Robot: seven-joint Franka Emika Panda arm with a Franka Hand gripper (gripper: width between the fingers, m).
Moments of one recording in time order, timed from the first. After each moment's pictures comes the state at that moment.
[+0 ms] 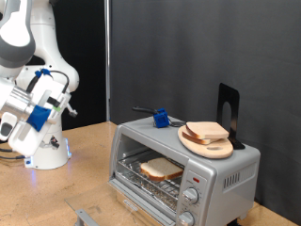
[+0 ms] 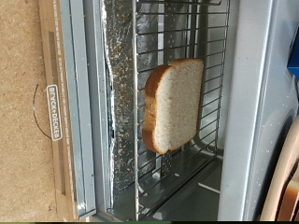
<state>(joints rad) -0.30 -0.23 -0.31 -2.58 0.93 1.89 -0.21</state>
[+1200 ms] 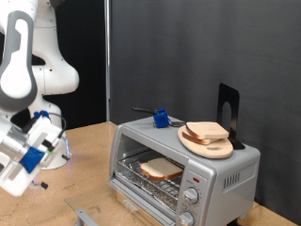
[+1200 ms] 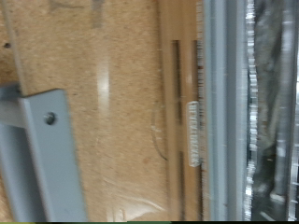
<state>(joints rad) -0.30 0.08 -0.30 -2.55 1.02 2.07 -0.41</state>
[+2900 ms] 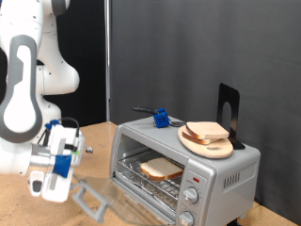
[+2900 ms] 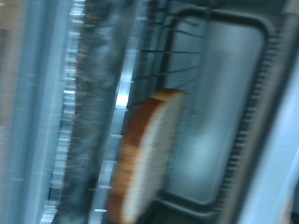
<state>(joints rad) -0.37 0.19 -0.18 -2.51 1.17 1.65 -0.65</state>
